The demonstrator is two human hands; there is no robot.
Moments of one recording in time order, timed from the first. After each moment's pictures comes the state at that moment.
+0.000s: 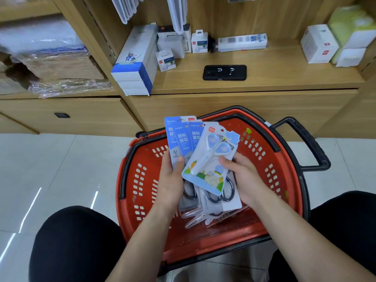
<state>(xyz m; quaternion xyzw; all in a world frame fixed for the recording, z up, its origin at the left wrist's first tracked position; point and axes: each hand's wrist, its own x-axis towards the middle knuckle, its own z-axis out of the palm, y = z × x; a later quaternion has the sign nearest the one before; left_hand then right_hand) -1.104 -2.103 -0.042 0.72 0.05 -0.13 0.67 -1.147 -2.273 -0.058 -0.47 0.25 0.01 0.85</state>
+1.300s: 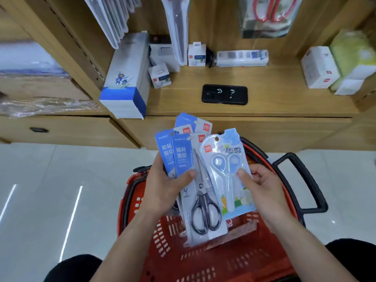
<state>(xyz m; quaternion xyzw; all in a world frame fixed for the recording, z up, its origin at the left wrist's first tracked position) -0.982 -2.105 0.025 0.78 -0.01 -0.21 0.59 -1.088 -2.311 0.004 -0.65 0.35 -0.04 0.68</state>
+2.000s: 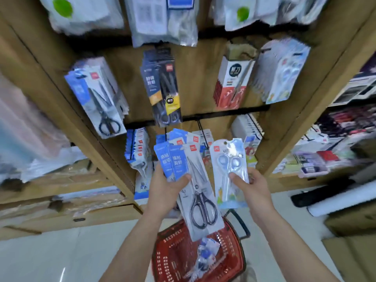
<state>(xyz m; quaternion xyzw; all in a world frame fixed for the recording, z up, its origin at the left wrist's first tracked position) -0.964 -2.137 0.570 0.76 -0.13 -0.19 0.61 -1.094 -2.328 0.548 -0.60 0.40 -0.21 0.66</state>
